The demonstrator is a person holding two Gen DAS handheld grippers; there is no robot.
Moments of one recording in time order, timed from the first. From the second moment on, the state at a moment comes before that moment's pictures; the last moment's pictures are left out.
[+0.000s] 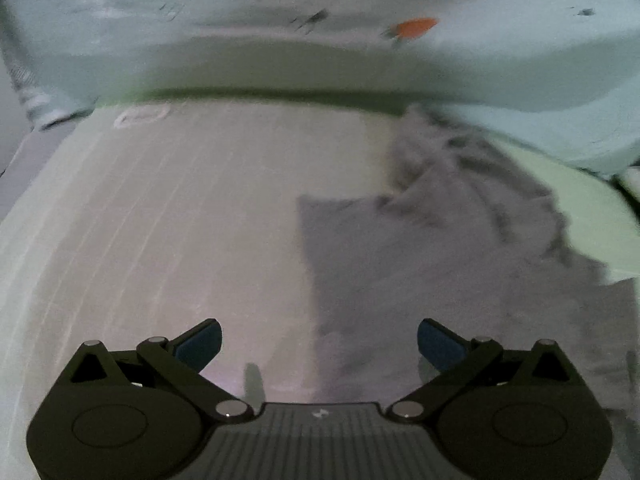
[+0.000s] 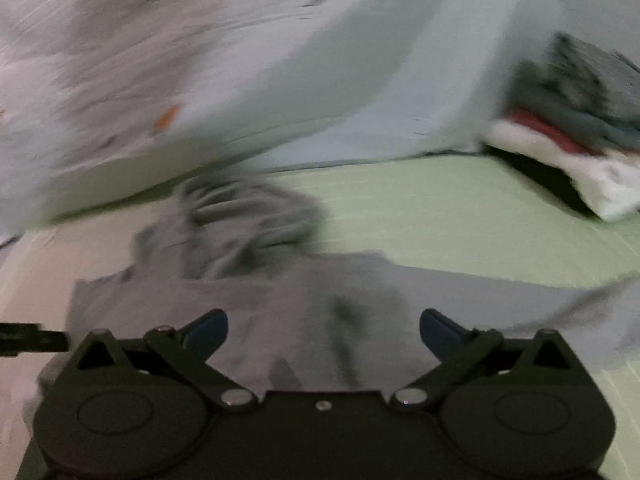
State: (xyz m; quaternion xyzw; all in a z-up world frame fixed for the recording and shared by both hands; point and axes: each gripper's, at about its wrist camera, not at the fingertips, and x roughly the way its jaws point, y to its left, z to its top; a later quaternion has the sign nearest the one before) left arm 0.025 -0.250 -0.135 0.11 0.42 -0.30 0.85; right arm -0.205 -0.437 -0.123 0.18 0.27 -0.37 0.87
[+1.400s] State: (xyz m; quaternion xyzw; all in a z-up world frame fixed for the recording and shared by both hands) left arm 0.003 -0.241 -0.128 0.14 0.42 -0.31 0.84; right arm -0.229 -0.456 -0.174 0.18 0.38 -0.42 0.80
